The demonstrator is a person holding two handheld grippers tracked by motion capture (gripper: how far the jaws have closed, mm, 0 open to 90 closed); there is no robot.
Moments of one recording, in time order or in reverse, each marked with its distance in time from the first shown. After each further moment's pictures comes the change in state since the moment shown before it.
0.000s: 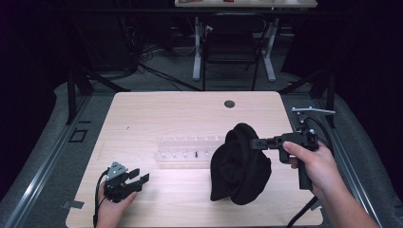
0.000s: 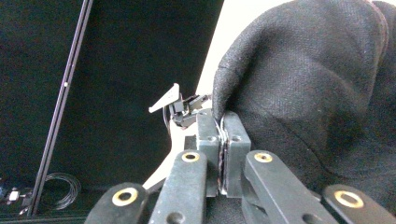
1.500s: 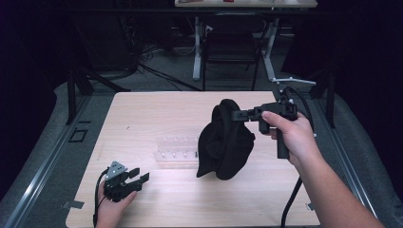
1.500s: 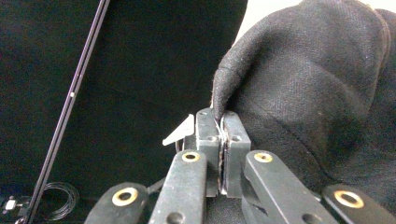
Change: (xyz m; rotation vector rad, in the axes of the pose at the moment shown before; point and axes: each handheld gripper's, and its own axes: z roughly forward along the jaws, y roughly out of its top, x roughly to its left) left arm 0.001 0.002 0.000 -0.010 -0.007 0.004; right arm 0.038 0.055 0.032 -0.030 0.017 -0.051
